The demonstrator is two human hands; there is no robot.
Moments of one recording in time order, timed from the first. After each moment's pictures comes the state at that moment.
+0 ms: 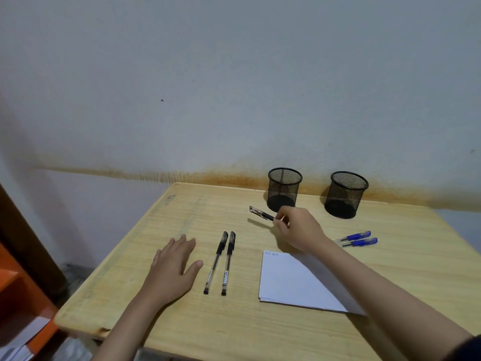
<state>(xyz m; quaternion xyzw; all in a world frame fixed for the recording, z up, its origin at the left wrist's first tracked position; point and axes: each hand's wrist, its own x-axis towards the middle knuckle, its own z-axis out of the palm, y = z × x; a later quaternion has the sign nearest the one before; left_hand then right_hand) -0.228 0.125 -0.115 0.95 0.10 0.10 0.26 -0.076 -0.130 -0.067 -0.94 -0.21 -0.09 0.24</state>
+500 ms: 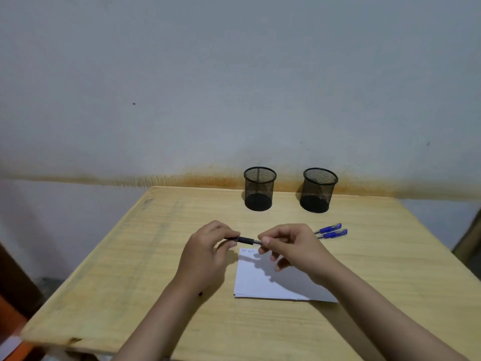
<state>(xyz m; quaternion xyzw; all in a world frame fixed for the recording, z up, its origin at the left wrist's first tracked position) -0.202 0.022 -0.066 0.88 -0.10 0.28 0.37 -0.168 -0.177 -0.031 -0.77 -0.14 0.14 0.60</state>
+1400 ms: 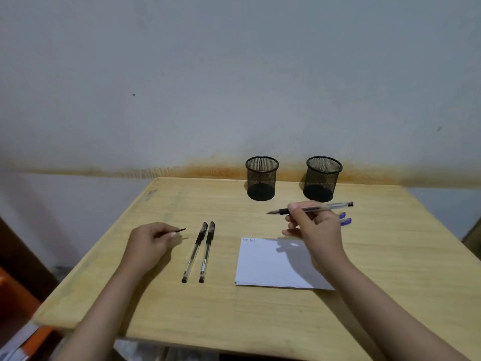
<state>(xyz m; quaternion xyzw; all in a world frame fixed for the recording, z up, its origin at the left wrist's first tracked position) -0.209 0.116 -0.079 0.87 0.16 0.18 0.42 -0.164 -0.187 -0.040 -0.63 -0.05 -0.06 0.77</state>
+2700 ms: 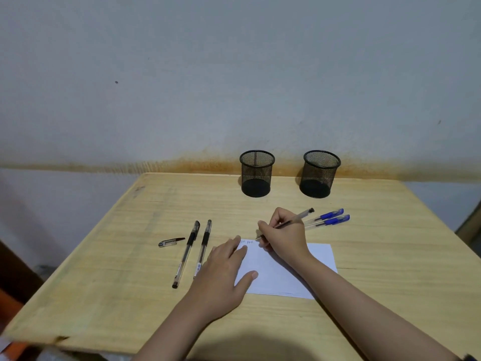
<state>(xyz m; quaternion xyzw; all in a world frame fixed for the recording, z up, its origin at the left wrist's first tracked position) -0.217 -0.006 -0.115 0.97 -0.08 0.05 0.23 -0.121 -0.151 -0.096 -0.76 -0.06 -0.04 0.65</state>
